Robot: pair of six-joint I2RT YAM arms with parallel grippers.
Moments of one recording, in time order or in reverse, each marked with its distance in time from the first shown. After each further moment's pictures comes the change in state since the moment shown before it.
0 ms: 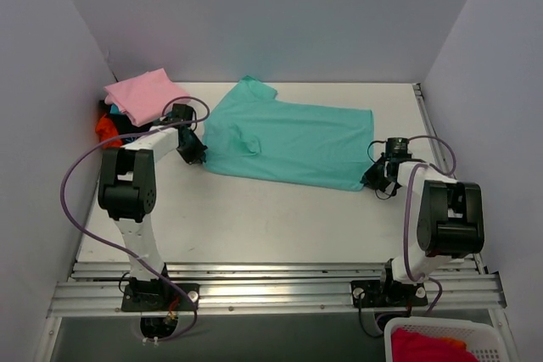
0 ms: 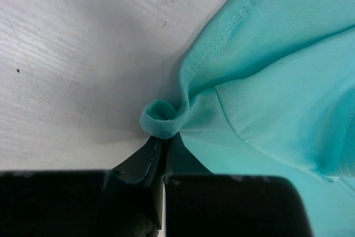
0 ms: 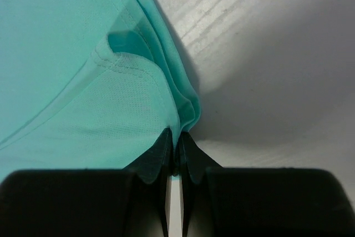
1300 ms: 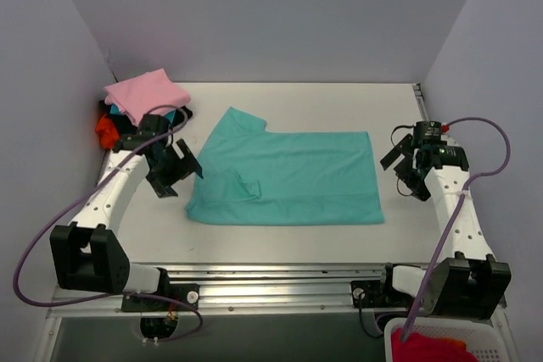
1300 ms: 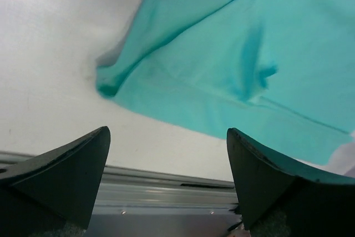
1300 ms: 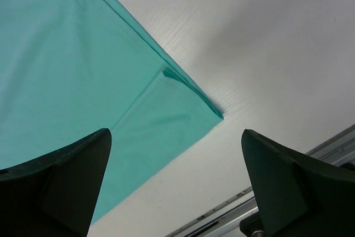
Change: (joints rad) left arm 0.009 -0.609 -0.225 -0.497 0.099 0.029; right arm -0.035 -0.404 0.295 -0.748 0.264 -0.049
